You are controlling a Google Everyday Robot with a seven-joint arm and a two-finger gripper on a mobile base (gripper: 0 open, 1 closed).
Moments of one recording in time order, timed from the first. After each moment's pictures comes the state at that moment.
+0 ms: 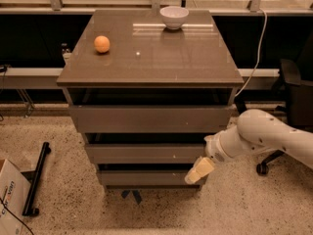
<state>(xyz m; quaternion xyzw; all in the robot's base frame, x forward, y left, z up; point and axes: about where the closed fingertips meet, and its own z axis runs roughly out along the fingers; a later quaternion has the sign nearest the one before) 0.524 -0.154 0.600 -0.47 0.84 0.18 0.22</state>
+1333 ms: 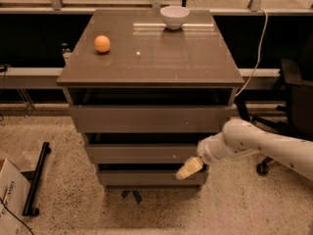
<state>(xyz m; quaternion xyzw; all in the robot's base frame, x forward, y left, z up) 0.572 -0.148 0.516 -0.42 0.86 0.19 0.23</state>
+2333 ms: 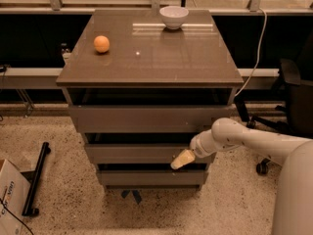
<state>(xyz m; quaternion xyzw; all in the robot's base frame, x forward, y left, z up) 0.635 -0.136 0.476 -0.40 0.86 0.17 0.25</state>
